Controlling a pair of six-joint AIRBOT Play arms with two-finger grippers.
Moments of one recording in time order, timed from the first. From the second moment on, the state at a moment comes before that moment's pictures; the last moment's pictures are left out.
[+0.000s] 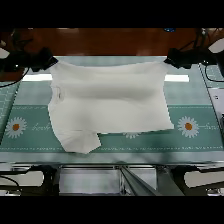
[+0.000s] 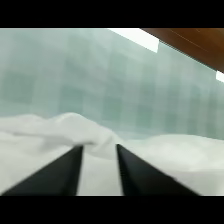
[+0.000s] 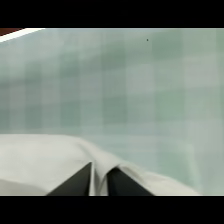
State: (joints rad) left arm 0.13 -1.55 1.41 0.82 -0.86 -1.43; right arm -0.10 -1.64 1.58 -0.98 0.95 1.48
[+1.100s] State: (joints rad) left arm 0.73 -1.02 0.53 0.90 -1.29 -1.26; right arm -0.45 -1.05 0.73 -0.83 1.18 1.27
